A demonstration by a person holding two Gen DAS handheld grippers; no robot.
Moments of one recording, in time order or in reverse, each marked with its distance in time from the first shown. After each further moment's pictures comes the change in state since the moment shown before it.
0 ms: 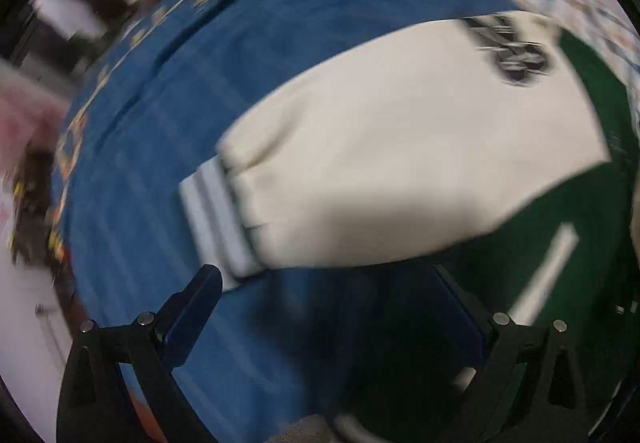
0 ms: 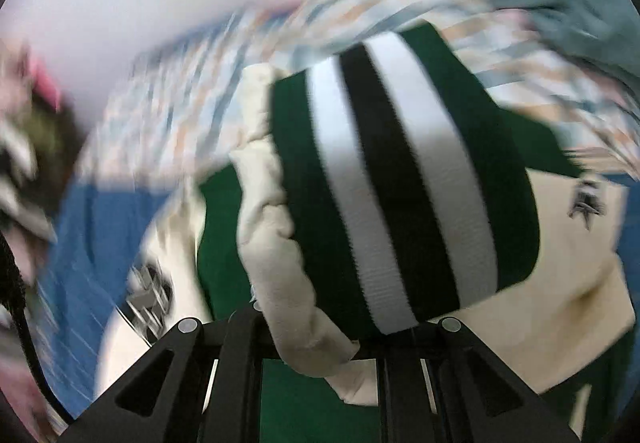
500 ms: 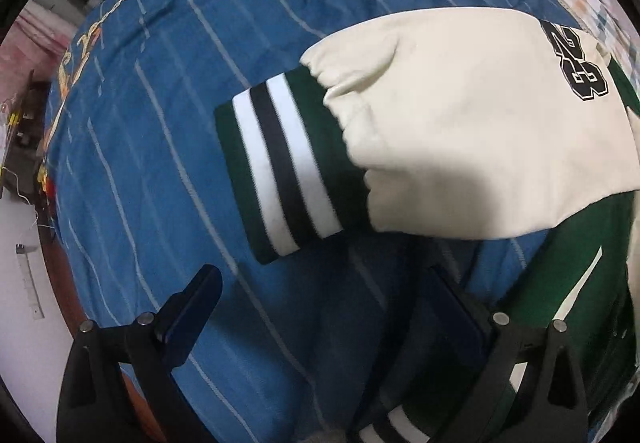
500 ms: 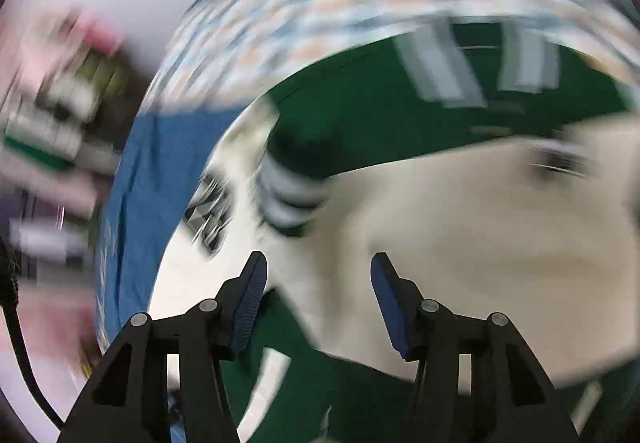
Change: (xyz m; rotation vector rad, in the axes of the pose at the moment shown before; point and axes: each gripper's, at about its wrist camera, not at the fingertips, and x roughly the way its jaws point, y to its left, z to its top) left arm 0.038 0.050 -0.022 -0.140 0.119 -0.056; right arm -0.025 -0.066 -0.046 0.068 0.199 0.247
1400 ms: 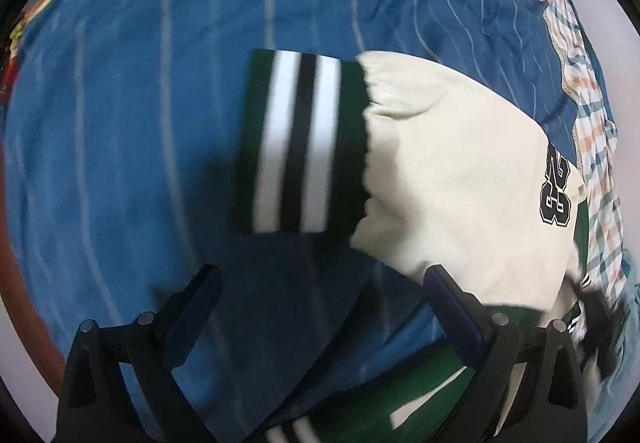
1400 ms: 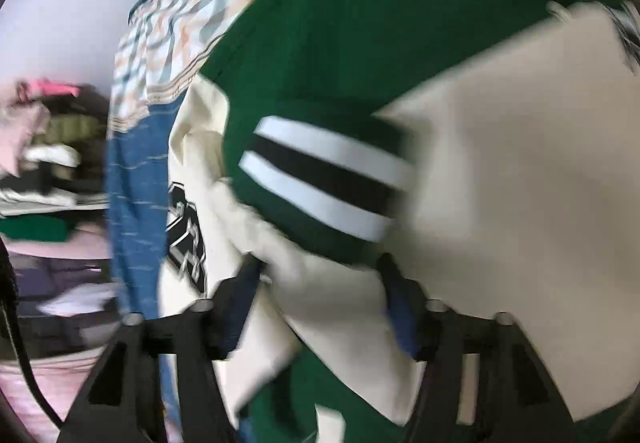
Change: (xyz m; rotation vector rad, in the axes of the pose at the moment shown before) left arm 0.015 0.061 -0.029 -0.427 0.109 -0.304; right arm 0.221 0.078 0.049 0.157 0.172 0.071
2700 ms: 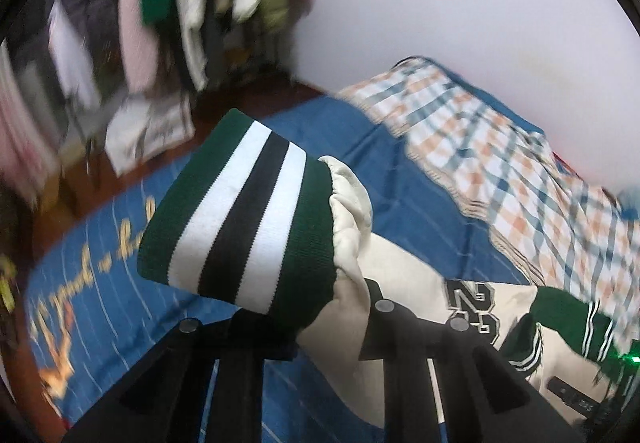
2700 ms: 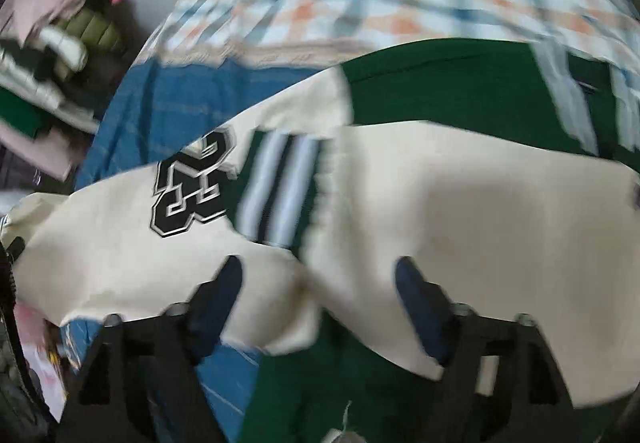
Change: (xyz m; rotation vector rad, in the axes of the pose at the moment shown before) left arm -0.138 -0.209 0.159 0.580 -0.638 -0.014; right arm -0.075 0.073 -0.030 -0.350 -0.096 -0.155
